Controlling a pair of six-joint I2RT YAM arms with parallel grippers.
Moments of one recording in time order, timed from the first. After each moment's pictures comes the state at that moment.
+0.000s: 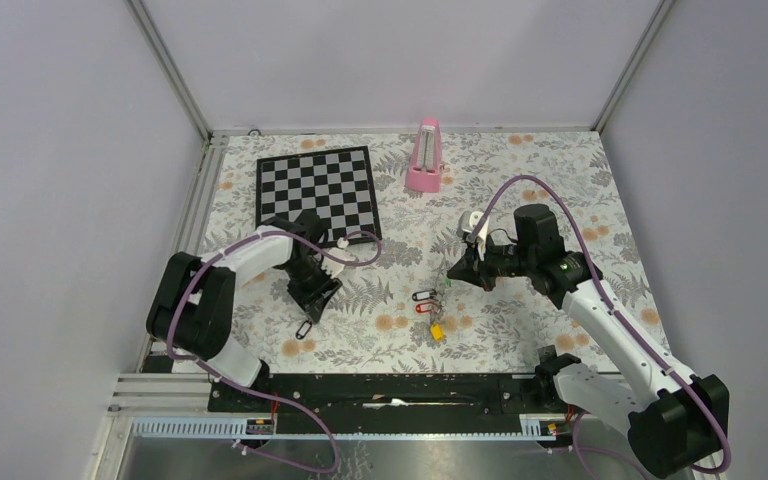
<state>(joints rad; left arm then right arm) -0.37 1.58 0.91 -0.96 0.33 0.47 0.39 1.00 0.77 -0.46 -0.83 -0.48</state>
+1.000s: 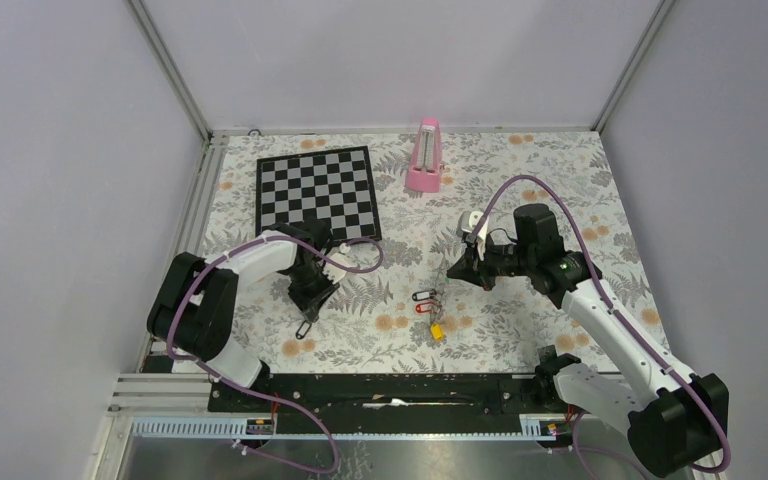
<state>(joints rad) -0.42 1.57 0.87 -0.92 0.25 0.44 0.39 1.00 0.77 -0.45 -0.83 -0.49</state>
